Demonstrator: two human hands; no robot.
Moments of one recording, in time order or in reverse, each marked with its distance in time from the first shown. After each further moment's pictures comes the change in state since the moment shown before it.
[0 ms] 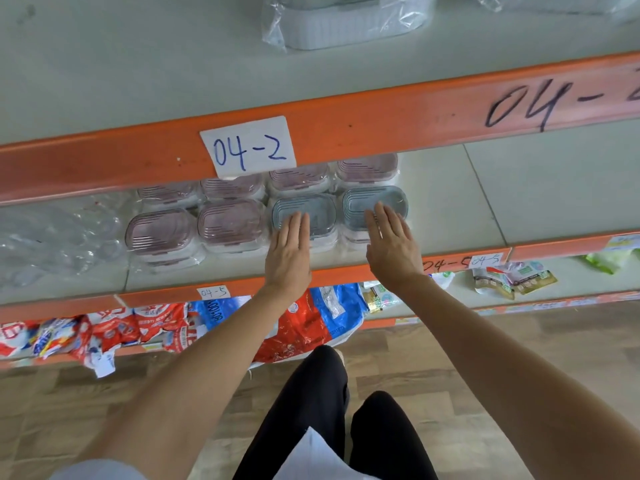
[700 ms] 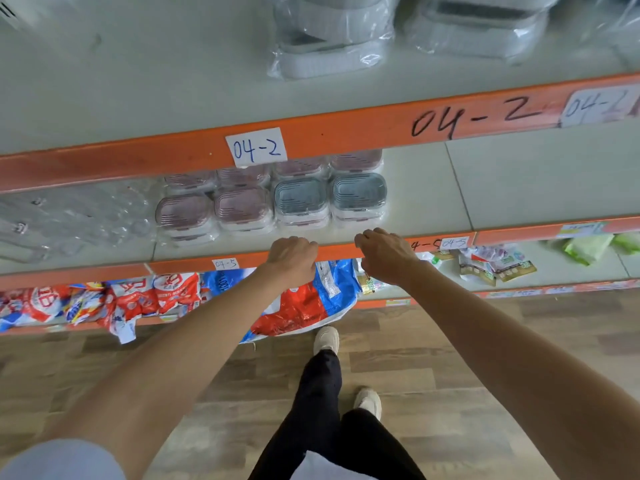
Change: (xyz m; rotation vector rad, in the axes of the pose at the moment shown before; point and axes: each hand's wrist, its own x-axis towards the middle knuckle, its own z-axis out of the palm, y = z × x) left_hand -0.048 0.036 -0.092 0.136 -0.340 0.186; right_hand -0.063 0.000 -0.083 0.066 -0.248 -0.203
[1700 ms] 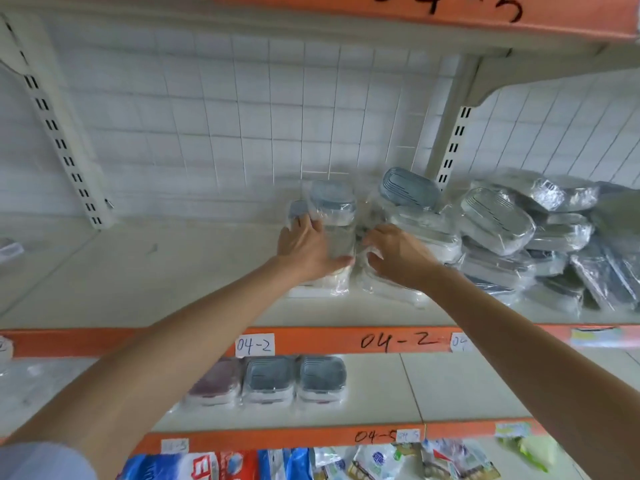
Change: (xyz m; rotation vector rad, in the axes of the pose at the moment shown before) left_hand 0.028 -0.022 -0.313 -0.172 0.555 -0.234; right_hand -0.014 0.032 -0.328 -0.133 0.550 -0.084
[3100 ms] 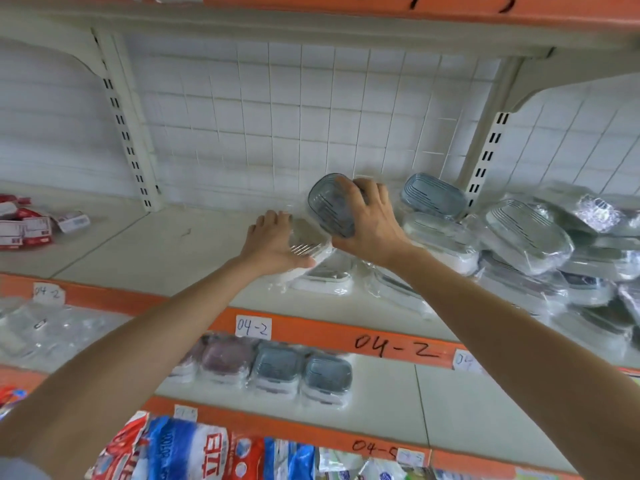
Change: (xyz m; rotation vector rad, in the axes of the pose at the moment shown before) left_hand -0.027 -0.045 0.002 -0.200 0.129 -0.228; right_hand 0.042 -0.021 0.000 0.202 0.304 -0.215
